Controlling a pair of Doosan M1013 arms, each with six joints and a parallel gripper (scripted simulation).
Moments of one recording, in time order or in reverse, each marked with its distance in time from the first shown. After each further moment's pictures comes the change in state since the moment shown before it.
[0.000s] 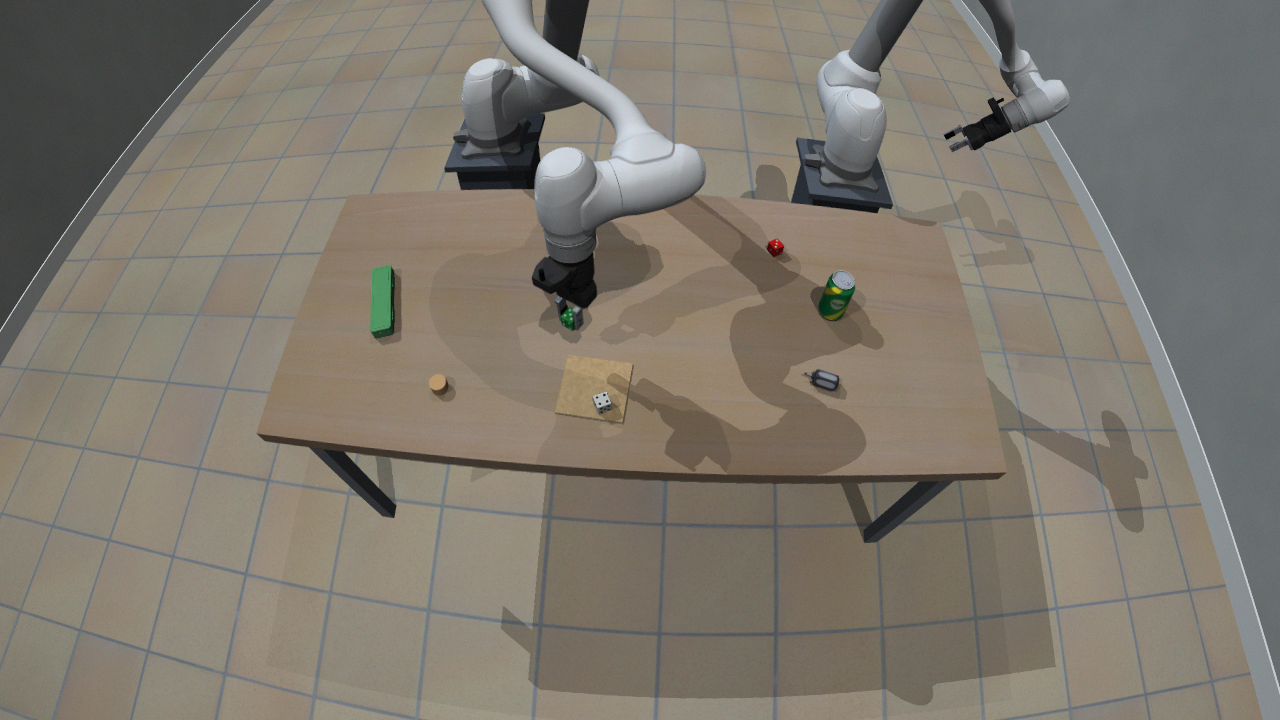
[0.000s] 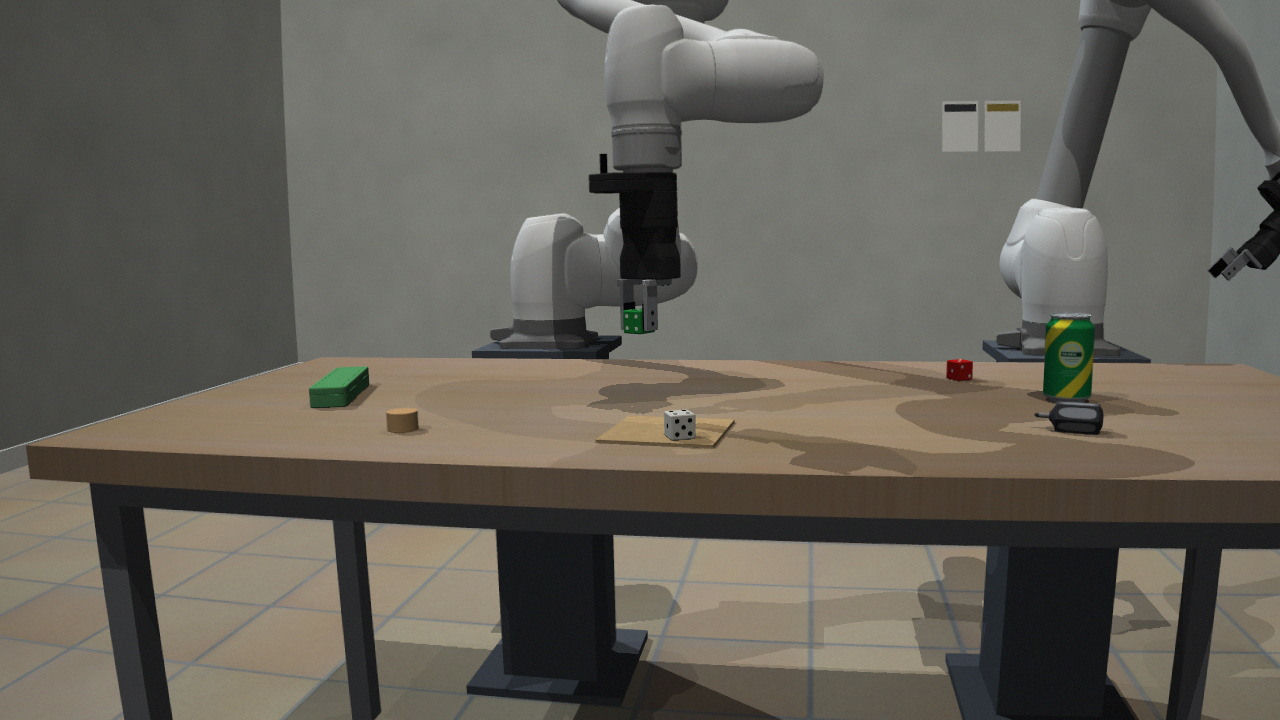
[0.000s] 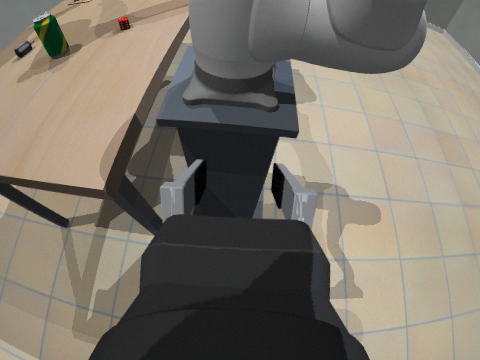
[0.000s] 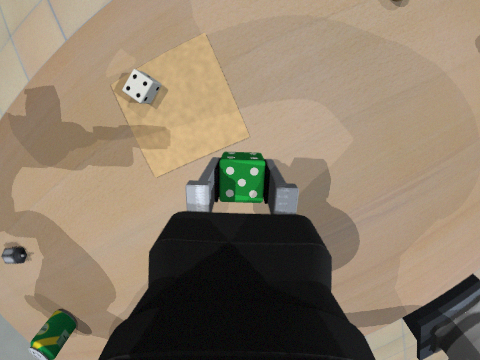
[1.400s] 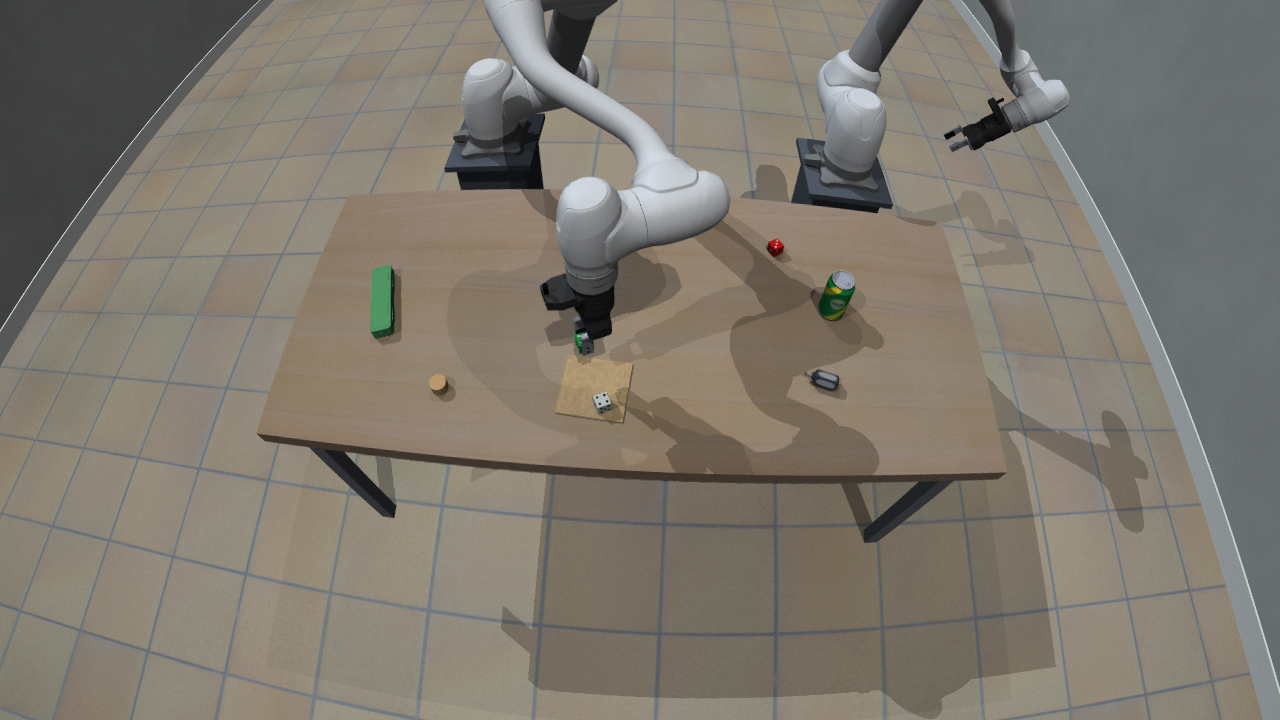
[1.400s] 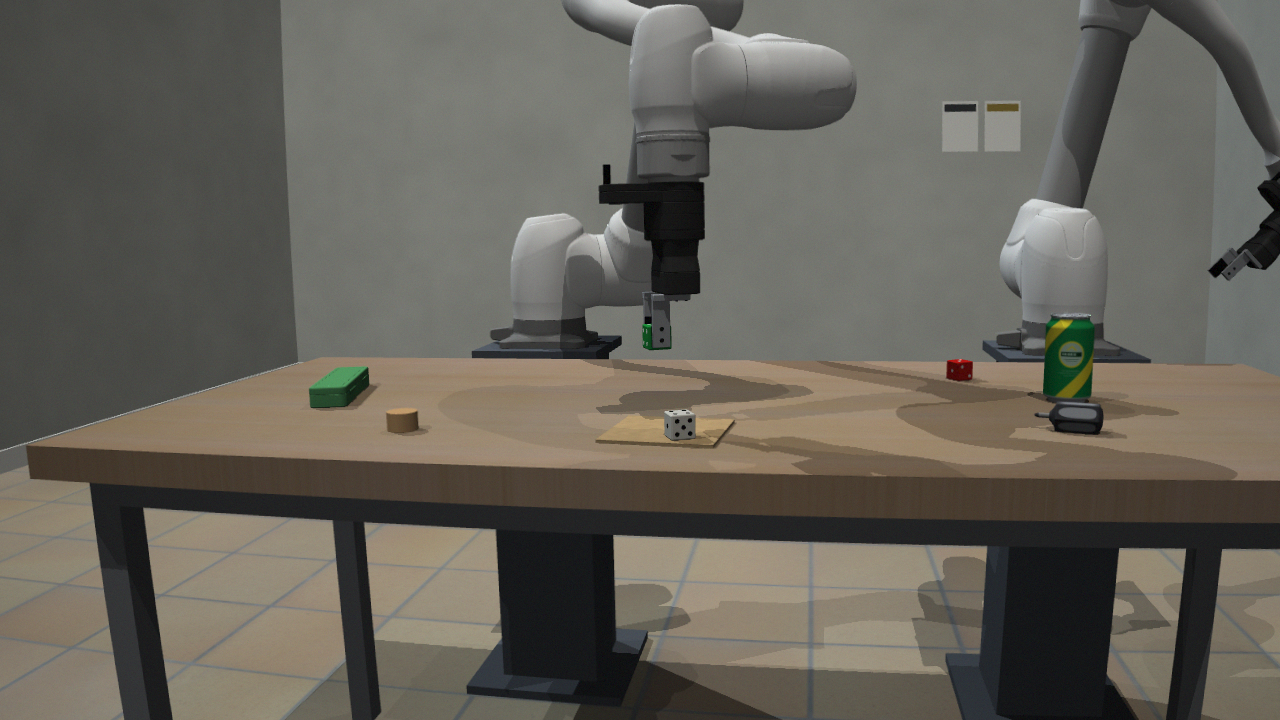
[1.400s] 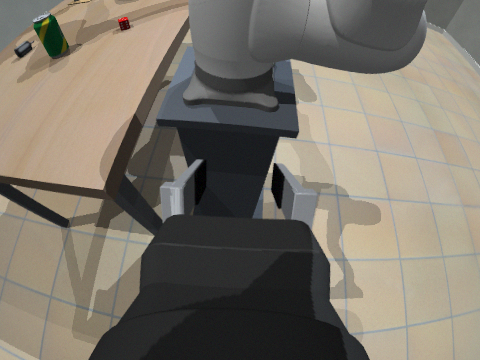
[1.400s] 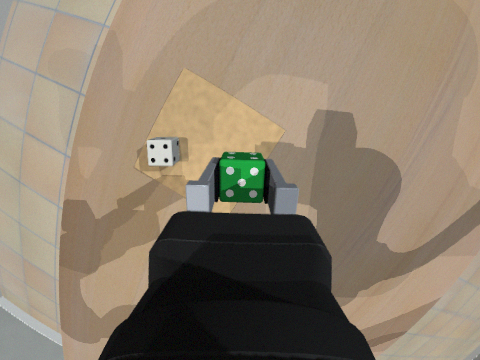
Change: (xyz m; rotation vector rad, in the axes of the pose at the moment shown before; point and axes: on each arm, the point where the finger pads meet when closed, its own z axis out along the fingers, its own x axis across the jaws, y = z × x) left arm 0.000 0.000 0.000 0.000 0.000 0.000; right arm -0.048 -0.023 0.015 0.003 0.008 0.613
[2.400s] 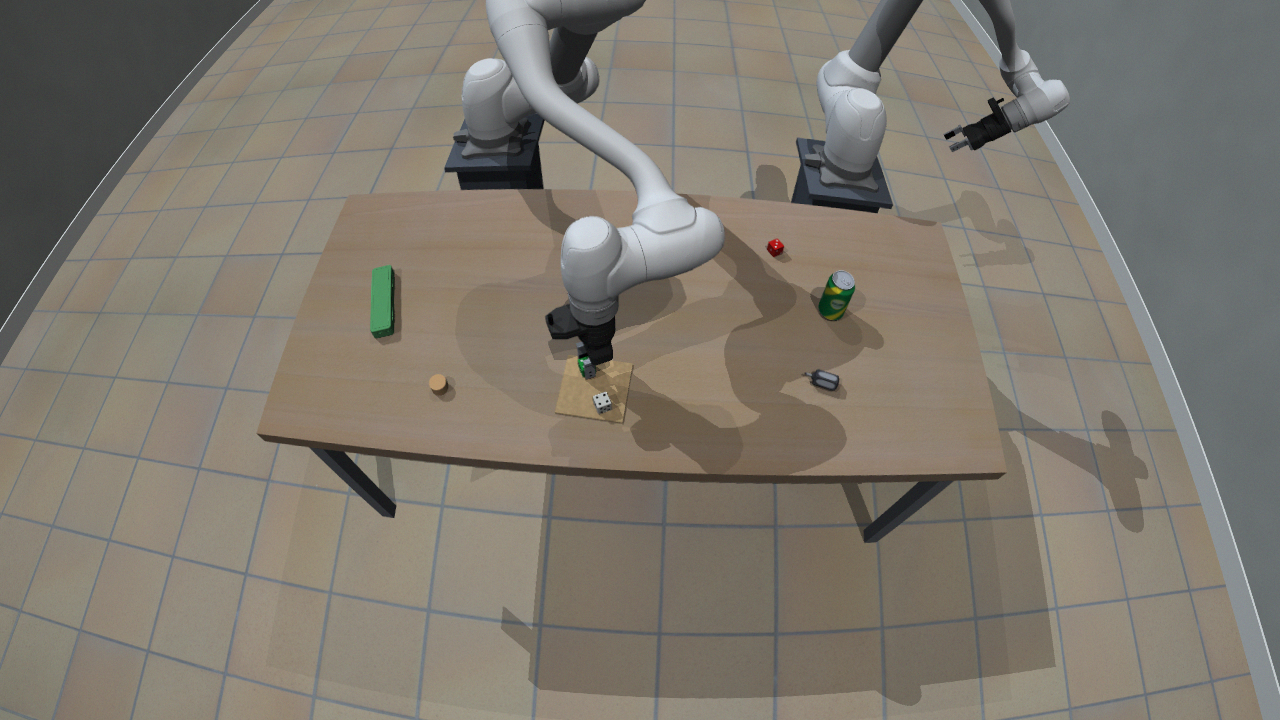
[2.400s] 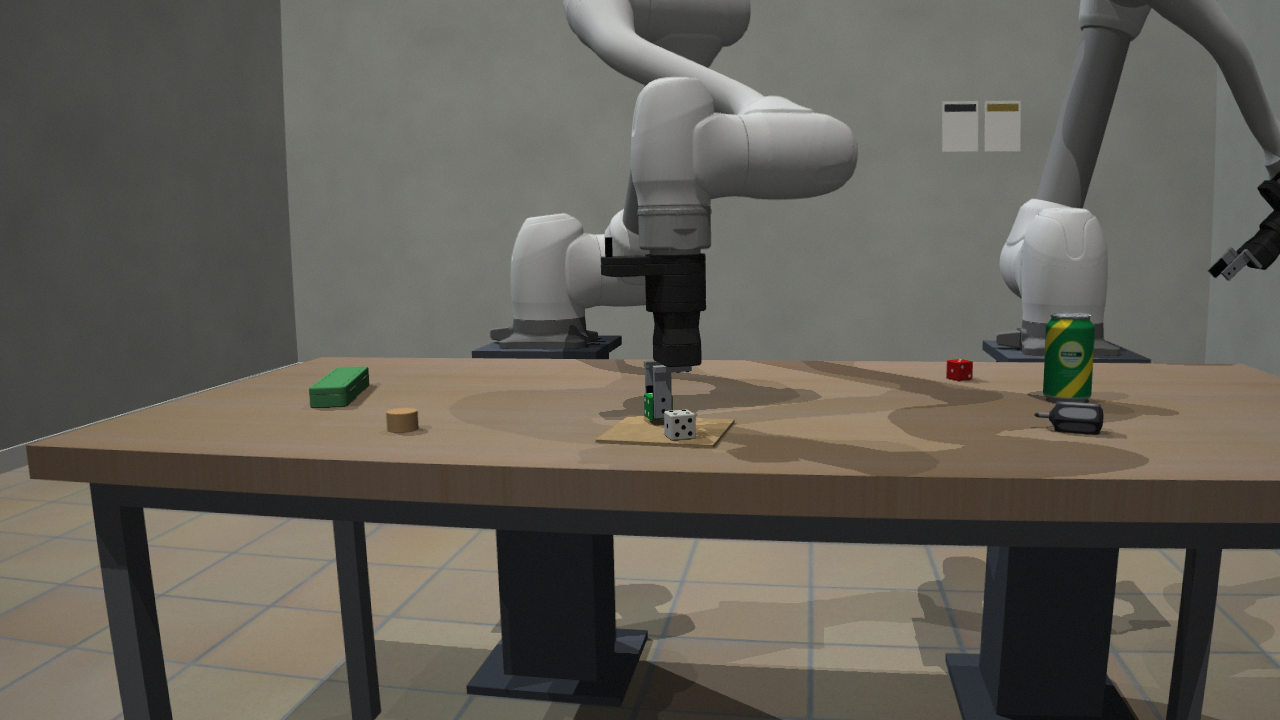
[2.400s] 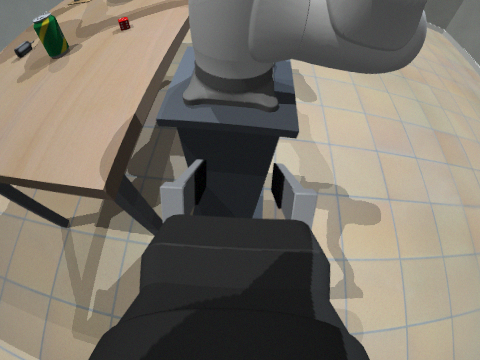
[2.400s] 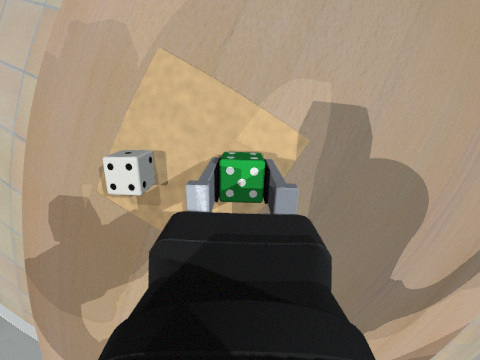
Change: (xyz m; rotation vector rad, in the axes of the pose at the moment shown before) left arm 0.000 0.000 0.000 0.000 0.000 0.000; right arm -0.003 0.000 0.088 0.000 -0.003 0.000
